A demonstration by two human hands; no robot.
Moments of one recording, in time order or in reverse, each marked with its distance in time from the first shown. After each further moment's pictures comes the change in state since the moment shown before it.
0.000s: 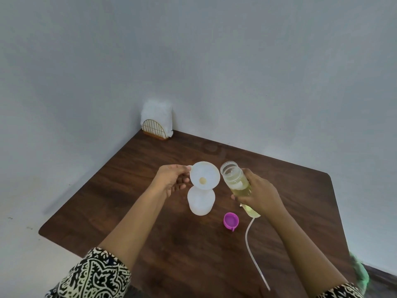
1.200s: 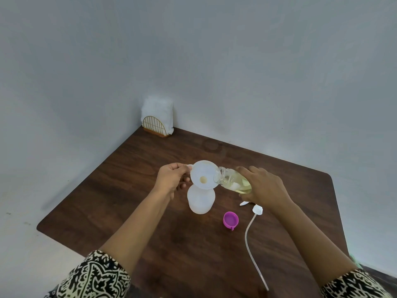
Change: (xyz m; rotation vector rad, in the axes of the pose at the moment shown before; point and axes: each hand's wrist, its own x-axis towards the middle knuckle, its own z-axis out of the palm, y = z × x) left_hand 0.002 -0.016 0.006 -0.052 0.061 0.106; right_hand 0.015 -0.002 -0.016 -0.464 -0.101 -0.132
